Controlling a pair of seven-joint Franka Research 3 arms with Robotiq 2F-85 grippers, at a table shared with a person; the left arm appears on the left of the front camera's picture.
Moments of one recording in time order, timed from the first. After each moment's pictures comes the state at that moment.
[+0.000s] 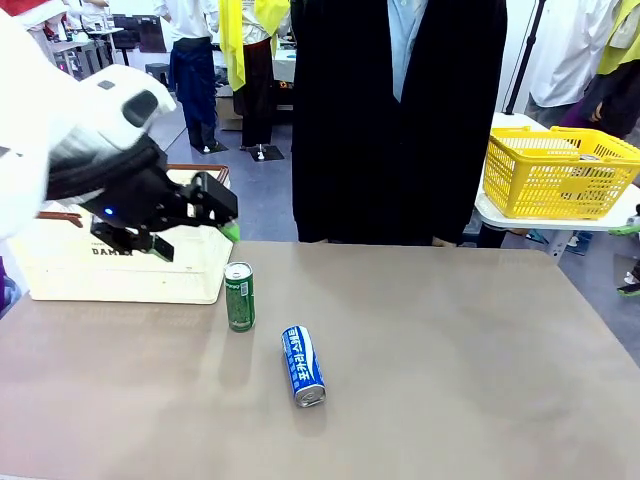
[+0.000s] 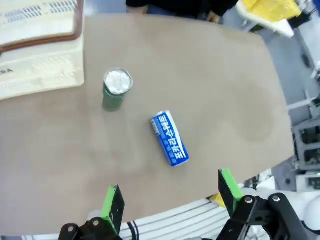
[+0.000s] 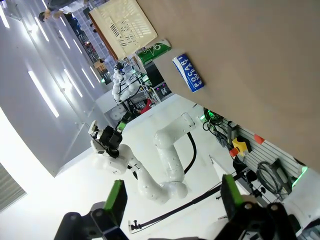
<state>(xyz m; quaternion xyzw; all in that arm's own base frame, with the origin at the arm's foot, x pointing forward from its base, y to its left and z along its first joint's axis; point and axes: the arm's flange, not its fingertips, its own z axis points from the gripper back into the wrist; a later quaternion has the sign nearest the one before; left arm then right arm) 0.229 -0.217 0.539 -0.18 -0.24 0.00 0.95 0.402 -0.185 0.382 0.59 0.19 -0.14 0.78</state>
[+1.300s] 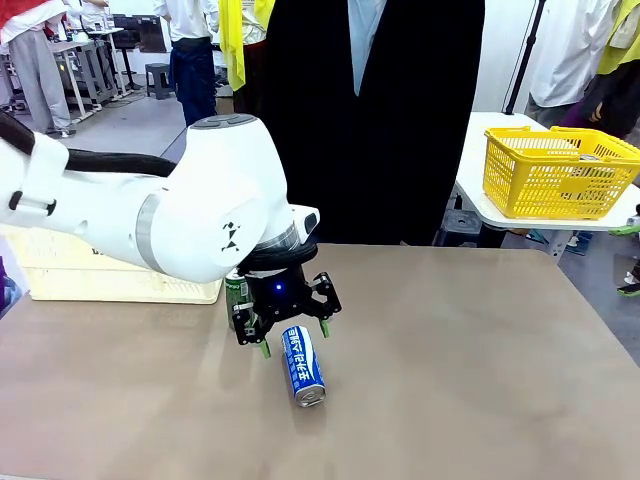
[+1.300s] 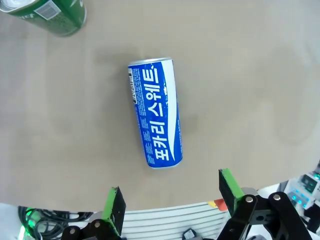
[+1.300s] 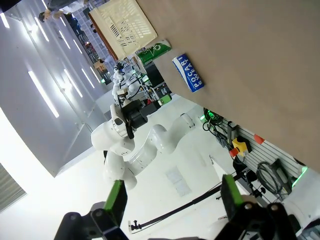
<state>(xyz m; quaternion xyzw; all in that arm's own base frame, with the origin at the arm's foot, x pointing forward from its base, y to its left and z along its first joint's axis) 0.309 -0.348 0.394 -0.12 -0.02 0.12 0.99 0.402 -0.186 0.382 0.59 0.19 -0.14 0.78</state>
